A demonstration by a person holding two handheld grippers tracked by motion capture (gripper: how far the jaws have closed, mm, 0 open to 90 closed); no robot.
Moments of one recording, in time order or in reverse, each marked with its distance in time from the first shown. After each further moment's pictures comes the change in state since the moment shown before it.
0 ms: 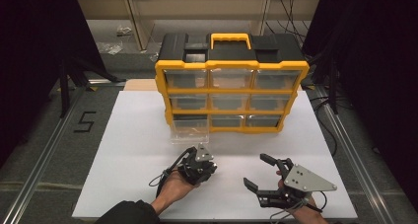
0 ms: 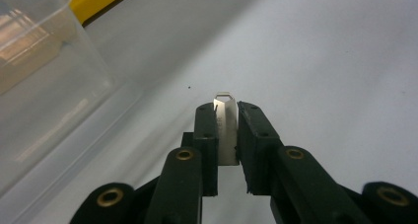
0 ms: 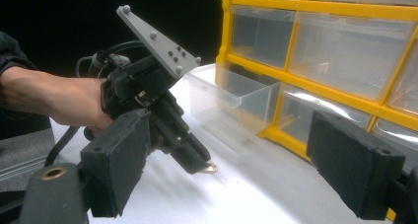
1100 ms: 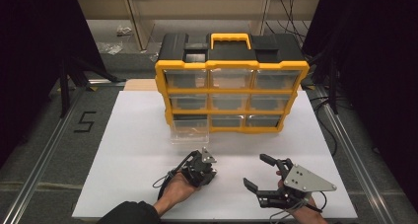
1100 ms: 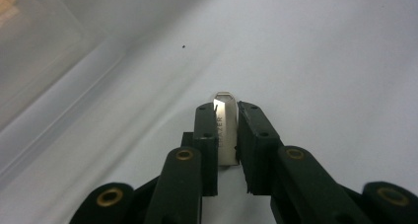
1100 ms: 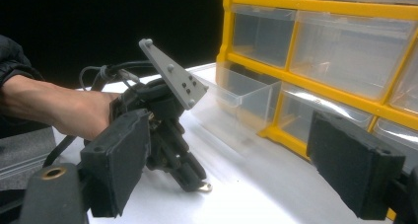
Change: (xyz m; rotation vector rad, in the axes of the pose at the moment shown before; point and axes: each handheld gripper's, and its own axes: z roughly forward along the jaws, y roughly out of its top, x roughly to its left) left arm -0.002 -0.009 0.022 0.127 0.001 -0.024; right arm 0.000 0.000 0.000 0.002 0.002 -0.004
